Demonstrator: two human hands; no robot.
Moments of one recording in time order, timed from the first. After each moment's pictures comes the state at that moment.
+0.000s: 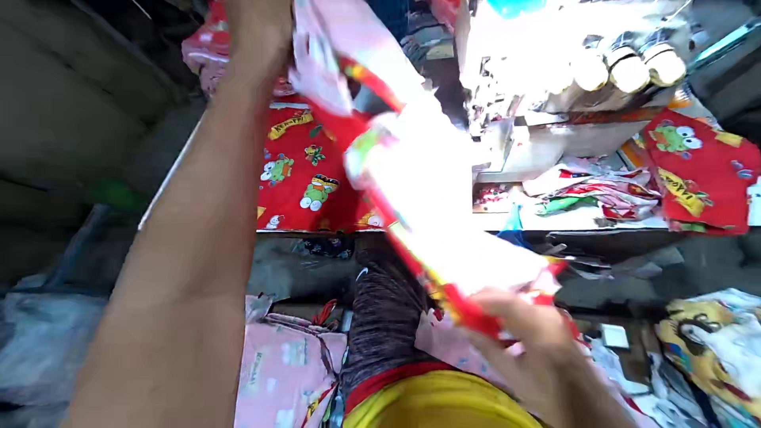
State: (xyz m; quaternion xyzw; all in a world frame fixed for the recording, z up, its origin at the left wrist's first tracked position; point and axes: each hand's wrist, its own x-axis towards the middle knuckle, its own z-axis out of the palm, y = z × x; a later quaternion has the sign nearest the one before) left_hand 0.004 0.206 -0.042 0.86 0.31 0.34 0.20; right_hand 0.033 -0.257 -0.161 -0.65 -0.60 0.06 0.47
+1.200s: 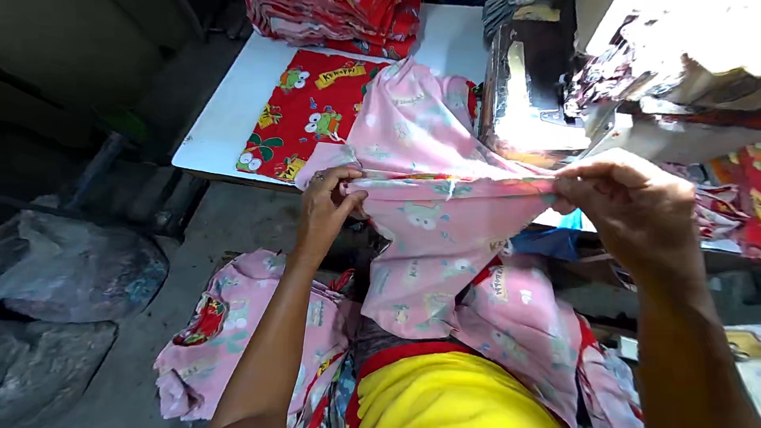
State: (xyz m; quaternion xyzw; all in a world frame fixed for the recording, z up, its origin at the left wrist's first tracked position) left_hand -0.184 0.063 -0.226 0.85 0.31 0.34 0.25; right_hand 0.123 -0.179 -0.141 -0.68 -0.59 0.04 0.44
